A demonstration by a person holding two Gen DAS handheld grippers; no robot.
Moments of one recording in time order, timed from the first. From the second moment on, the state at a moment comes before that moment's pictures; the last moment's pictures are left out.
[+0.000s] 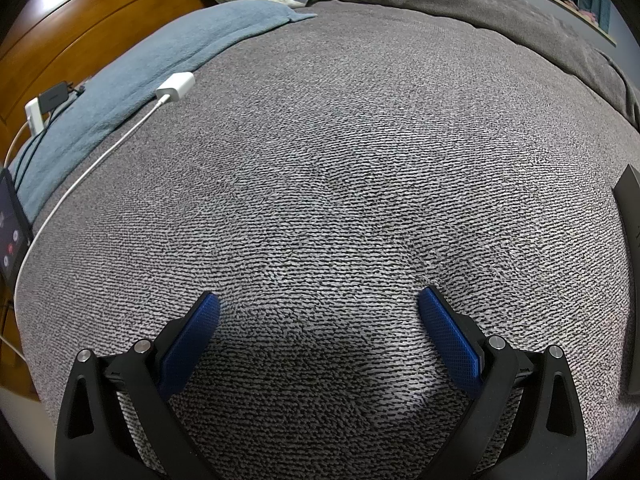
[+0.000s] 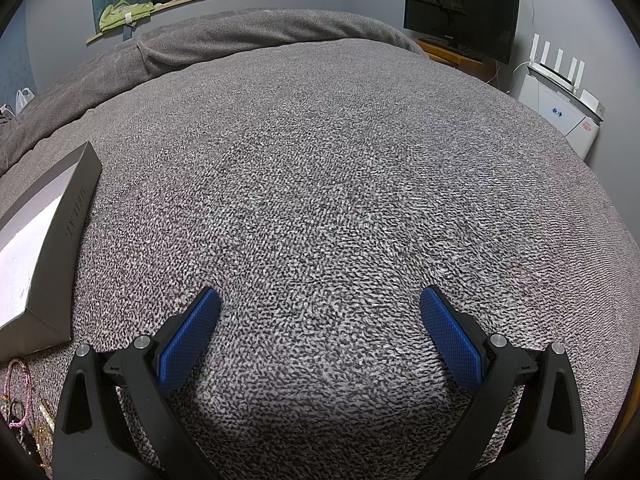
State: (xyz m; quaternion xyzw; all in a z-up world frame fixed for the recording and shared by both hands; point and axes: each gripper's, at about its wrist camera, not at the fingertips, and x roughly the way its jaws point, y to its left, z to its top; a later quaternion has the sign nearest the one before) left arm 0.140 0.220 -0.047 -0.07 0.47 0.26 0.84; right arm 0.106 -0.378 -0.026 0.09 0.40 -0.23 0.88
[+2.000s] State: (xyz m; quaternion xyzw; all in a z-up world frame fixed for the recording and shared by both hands) left arm 0.142 0.221 -0.047 -0.07 0.48 0.26 0.84; right arm -0.016 -0.339 0.028 0.05 0.13 -0.15 0.98
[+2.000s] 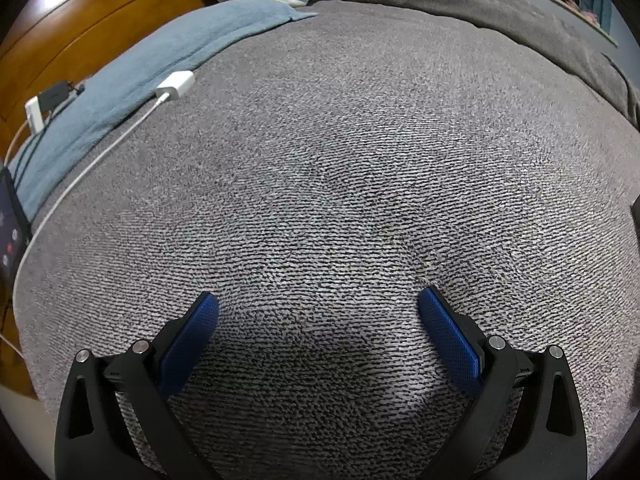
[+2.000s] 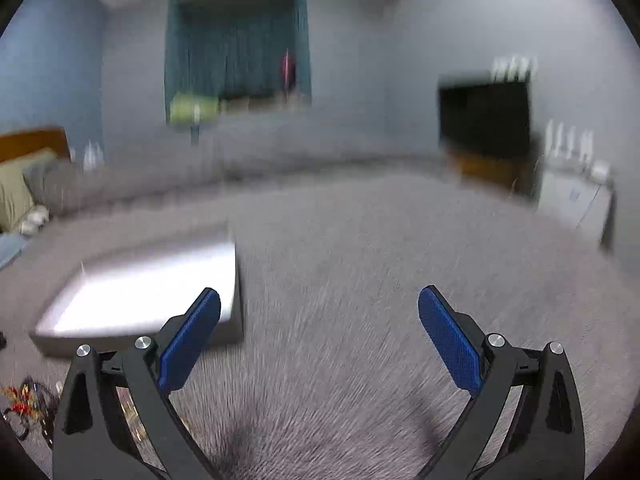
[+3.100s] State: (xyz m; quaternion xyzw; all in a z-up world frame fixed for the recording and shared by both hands) left arm 0.021 -0.014 0.000 0.05 0.35 -0.06 0.93; right arm -0.004 -0.270 -0.013 0.03 0.32 0.01 0.95
